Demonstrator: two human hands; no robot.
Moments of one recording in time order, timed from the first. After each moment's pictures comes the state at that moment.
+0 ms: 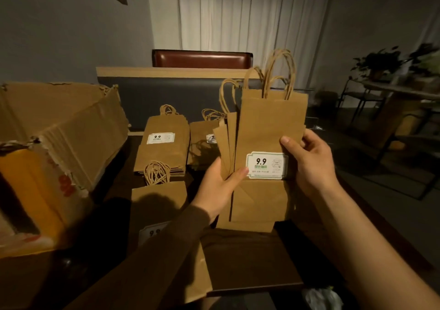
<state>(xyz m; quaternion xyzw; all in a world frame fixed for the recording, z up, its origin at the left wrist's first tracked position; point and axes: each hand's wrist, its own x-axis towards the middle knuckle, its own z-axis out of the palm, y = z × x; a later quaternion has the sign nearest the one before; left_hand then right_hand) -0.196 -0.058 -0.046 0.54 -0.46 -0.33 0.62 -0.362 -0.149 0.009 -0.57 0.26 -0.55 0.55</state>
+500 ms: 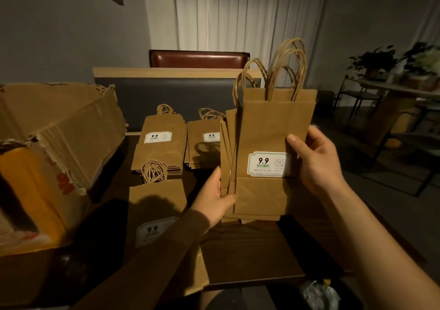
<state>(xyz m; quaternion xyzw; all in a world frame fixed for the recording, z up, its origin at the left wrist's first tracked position) -0.199 -0.043 -0.072 0.59 -0.48 -0.36 0.54 -0.383 -0.154 0.005 -0.61 0.23 -0.55 0.53</state>
